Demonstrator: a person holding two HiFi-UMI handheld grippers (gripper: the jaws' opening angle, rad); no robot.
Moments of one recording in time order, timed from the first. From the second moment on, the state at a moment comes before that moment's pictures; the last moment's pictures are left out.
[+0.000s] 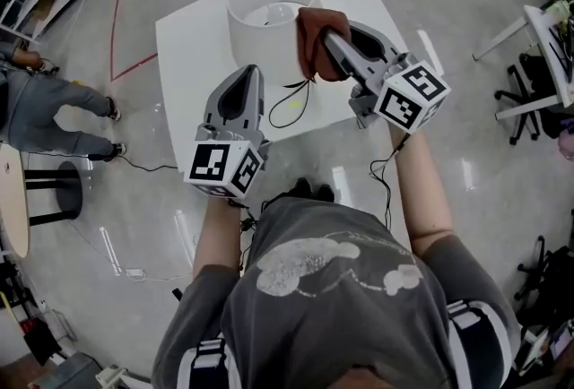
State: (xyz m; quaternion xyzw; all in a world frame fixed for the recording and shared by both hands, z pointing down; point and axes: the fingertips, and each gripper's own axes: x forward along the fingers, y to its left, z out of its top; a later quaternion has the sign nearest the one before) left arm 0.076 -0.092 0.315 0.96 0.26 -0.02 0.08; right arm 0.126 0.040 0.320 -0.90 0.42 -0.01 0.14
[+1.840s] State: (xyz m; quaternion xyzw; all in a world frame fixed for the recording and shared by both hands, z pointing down) left arm 0.071 -0.013 0.345 0.99 0.05 -0.02 0.12; right arm 0.162 0.131 0.396 -0.82 0.55 -0.12 0.12
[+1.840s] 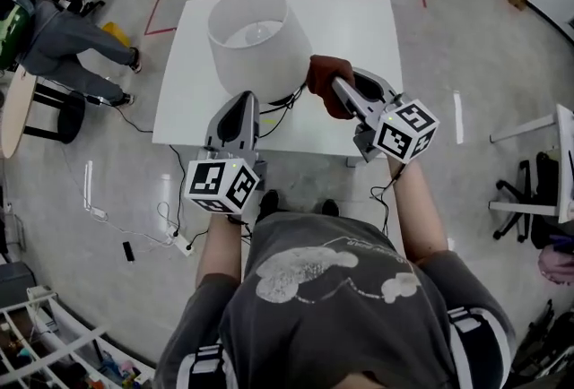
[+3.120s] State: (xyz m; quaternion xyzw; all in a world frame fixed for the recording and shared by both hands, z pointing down) left arm 0.080 -0.045 0.326 0.99 0.10 -0.05 0.13; right arm 0.217 0.061 0.364 -0.84 0.52 -0.11 0.13
